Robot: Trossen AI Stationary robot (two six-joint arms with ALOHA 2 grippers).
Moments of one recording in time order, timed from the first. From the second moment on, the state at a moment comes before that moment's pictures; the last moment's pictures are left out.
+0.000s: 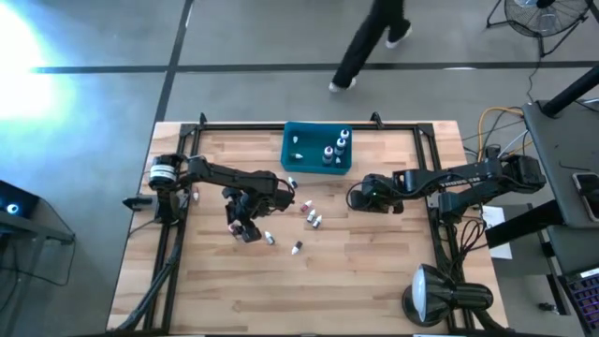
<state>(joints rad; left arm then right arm) 0.03 1.87 1.31 -1.50 0.35 -0.36 -0.09 1.27 0.61 -0.47 -0.05 1.49</state>
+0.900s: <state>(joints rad) 0.03 1.87 1.55 -1.57 0.30 -0.26 -0.09 1.27 0.61 -0.47 -0.05 1.48</state>
